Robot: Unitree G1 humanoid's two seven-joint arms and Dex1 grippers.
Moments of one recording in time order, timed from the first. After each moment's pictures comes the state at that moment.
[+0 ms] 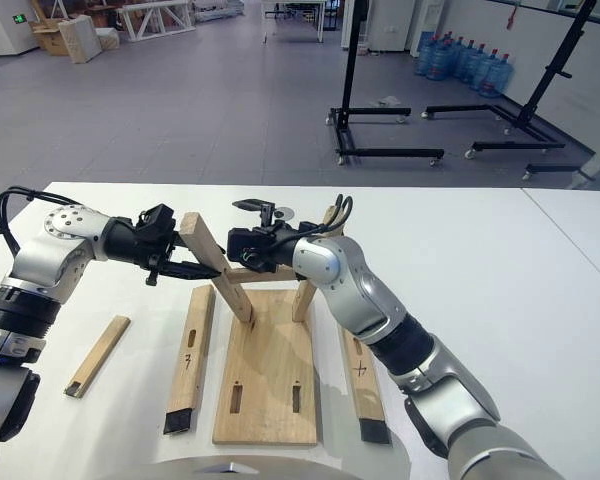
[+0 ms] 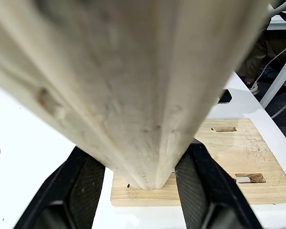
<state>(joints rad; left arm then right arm) -0.63 0.72 -0.26 0.28 -0.44 0.23 -1.46 -0.60 -0.38 0.54 -0.18 -0.42 0.24 0.63</state>
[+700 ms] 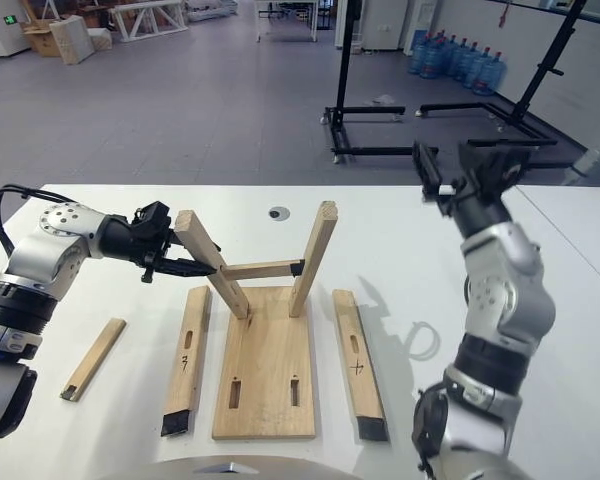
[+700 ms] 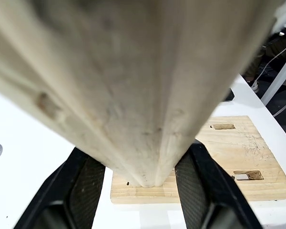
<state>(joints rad) -0.65 0.75 -0.27 0.32 -0.44 0.22 -1.48 -0.33 -0.25 -0.53 -0.20 0.44 0.55 0.35</state>
